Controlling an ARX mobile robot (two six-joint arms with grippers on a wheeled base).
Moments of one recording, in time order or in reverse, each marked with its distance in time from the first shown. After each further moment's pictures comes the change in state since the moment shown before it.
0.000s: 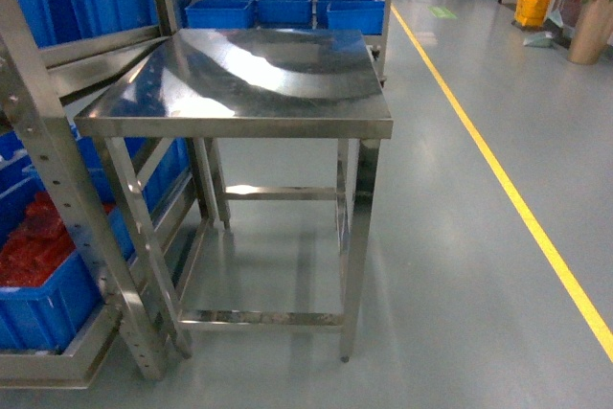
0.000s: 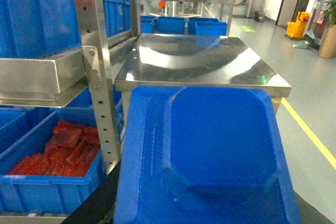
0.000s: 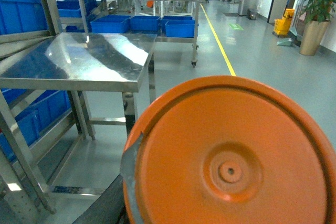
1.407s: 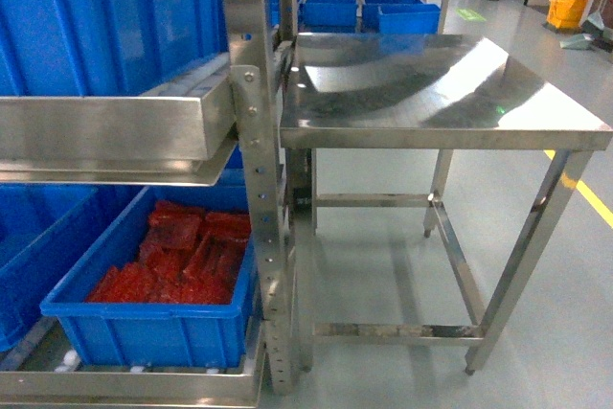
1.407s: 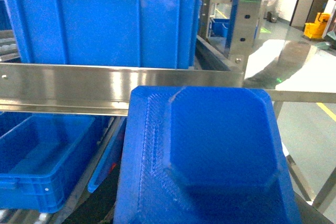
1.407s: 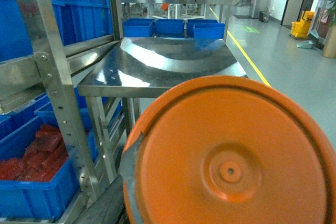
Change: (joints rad) left arm 0.000 0.000 0.000 -0.003 0.000 0.000; right arm 0.000 0.000 0.000 0.002 0.000 0.000
